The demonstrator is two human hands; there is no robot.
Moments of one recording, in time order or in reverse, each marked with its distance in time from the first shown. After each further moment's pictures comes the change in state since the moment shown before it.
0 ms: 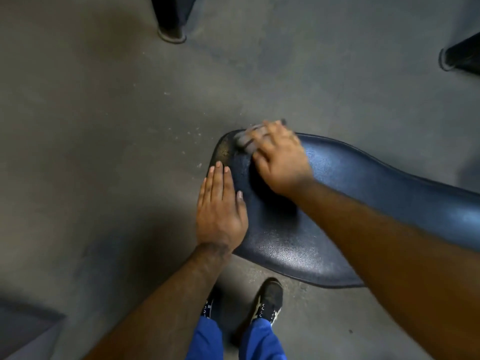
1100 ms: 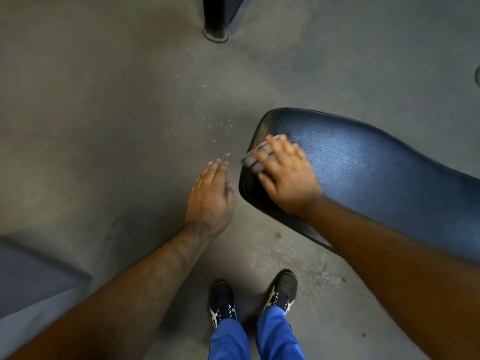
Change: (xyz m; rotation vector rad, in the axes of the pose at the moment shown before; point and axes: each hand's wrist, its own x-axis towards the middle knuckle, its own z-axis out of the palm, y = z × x) left_hand -0.058 -0.073 -0.078 -0.169 -0.163 -0.122; right_hand -0.088 -0.069 0.030 -0.108 -0.006 -0.239
